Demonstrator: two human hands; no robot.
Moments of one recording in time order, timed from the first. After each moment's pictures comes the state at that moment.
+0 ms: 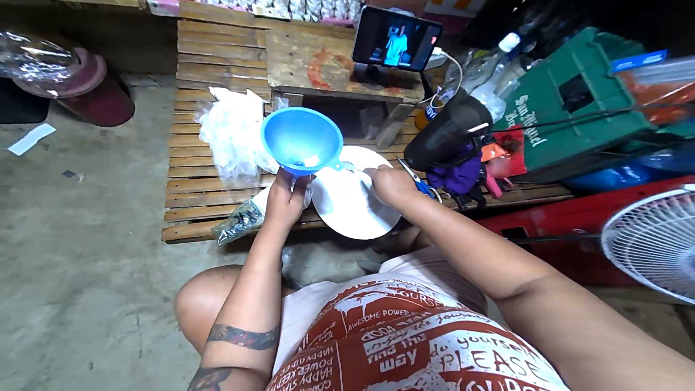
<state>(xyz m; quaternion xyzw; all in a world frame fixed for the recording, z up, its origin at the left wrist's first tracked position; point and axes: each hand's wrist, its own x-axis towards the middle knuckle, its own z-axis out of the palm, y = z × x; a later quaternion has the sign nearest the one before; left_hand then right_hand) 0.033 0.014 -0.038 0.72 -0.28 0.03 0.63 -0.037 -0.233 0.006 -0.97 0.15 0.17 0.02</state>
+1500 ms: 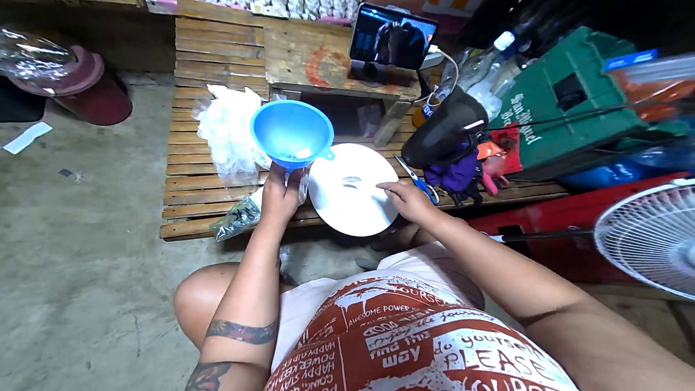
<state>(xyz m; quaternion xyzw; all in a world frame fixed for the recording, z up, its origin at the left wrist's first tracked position) 0.036 0.016 -0.036 0.73 -0.26 0.04 0.62 -0.110 -0.276 -0.014 -0.96 0.09 0.04 0.25</state>
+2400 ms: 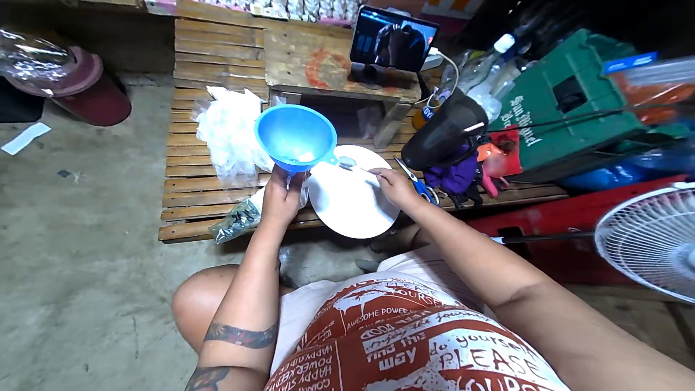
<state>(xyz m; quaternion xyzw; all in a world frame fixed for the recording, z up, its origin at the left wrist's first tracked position) 0.036 0.015 -0.036 0.73 -0.27 0.02 0.63 -0.061 -0.277 -0.033 -0.94 0.16 0.03 0.29</state>
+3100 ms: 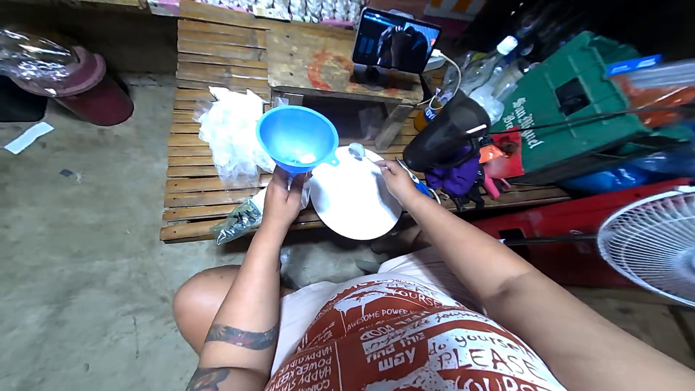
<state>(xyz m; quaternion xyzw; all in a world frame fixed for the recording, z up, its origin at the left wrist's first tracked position) 0.035 0.017 -0.037 0.73 -0.27 0.03 0.63 -0.039 -0.285 -0.046 -0.88 0.28 0.00 0.38</state>
